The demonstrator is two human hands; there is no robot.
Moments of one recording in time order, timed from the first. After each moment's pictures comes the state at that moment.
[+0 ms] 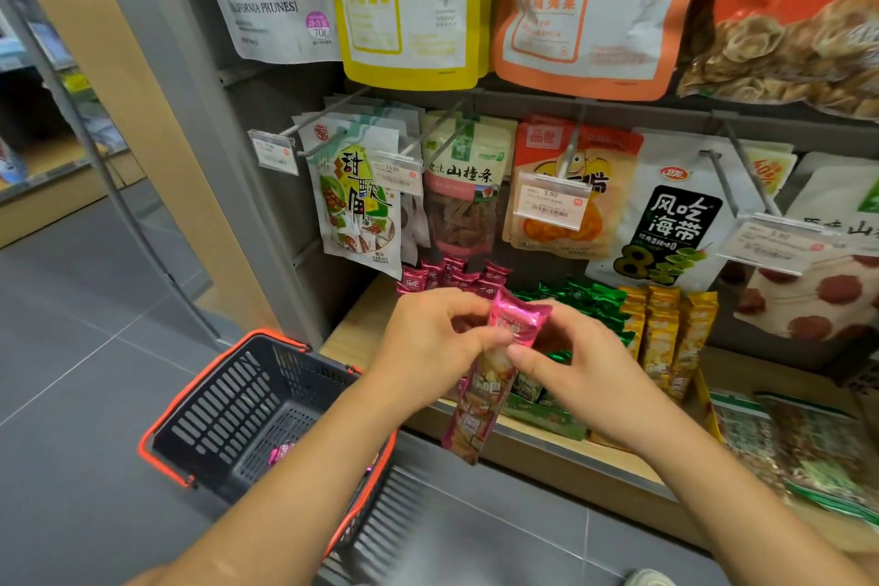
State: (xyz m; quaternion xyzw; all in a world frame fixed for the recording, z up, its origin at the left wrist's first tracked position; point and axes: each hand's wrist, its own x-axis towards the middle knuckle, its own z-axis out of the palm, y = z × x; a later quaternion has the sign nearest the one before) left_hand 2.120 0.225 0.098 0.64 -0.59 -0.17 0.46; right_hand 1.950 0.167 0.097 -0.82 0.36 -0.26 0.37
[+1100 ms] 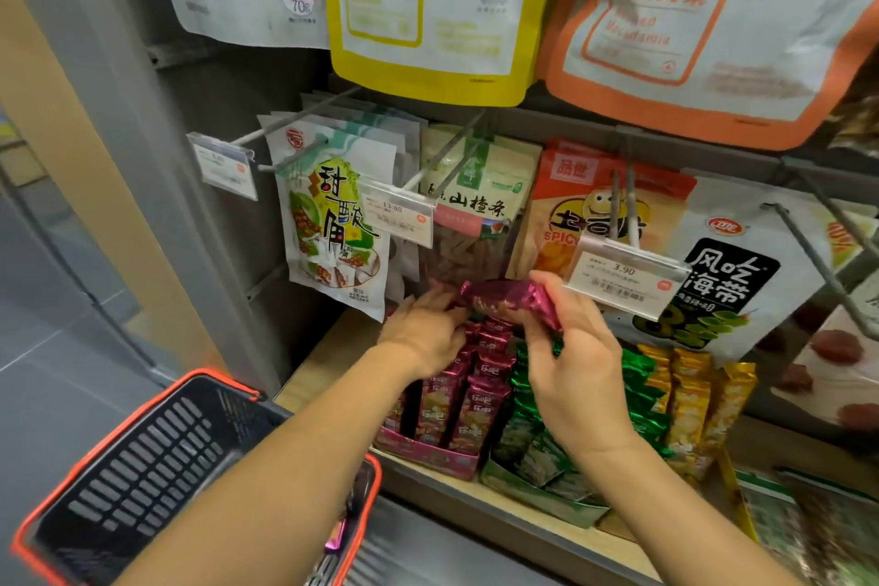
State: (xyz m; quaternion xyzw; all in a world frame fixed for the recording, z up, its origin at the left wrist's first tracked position) left_hand 2.220 0.051 -0.011 0.71 -0.70 -0.09 0.05; right_hand 2.028 0.083 0.059 -0.79 0.40 -0.44 0.16
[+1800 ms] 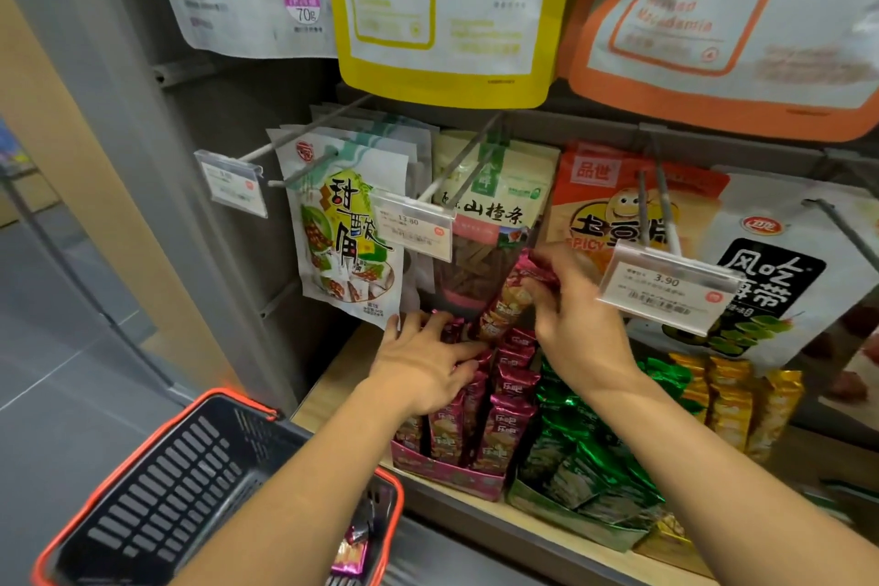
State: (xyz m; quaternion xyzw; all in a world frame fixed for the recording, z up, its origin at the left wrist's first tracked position) left_hand 2.231 0.077 -0.013 0.73 -0.68 -0.07 -0.02; right_hand 2.054 0.019 0.051 -0.82 0.36 -0.42 0.17
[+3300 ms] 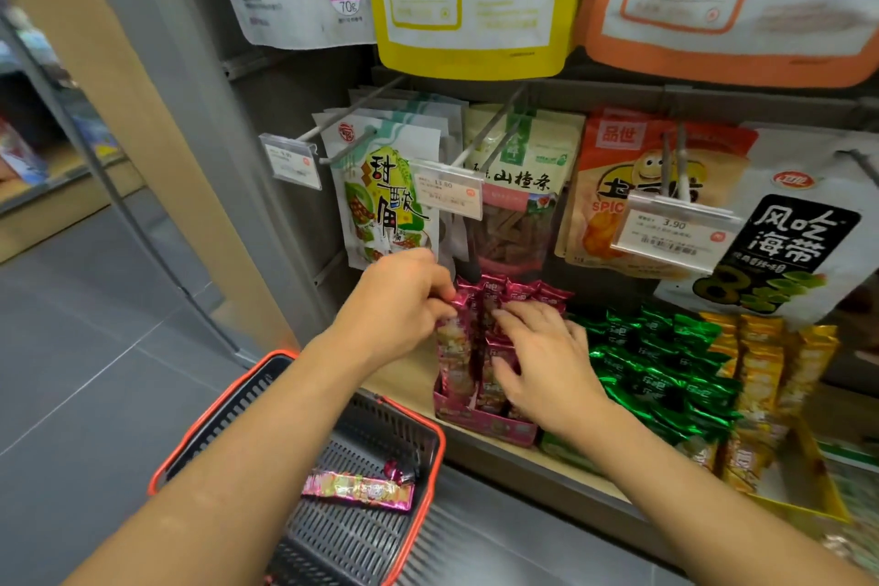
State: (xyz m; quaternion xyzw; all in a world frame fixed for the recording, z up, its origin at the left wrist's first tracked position) left_hand 2.247 0.156 0.087 0.70 -0.68 -0.01 0.23; right_hand 2.068 0.090 0.007 -0.91 0.39 -0.13 0.07
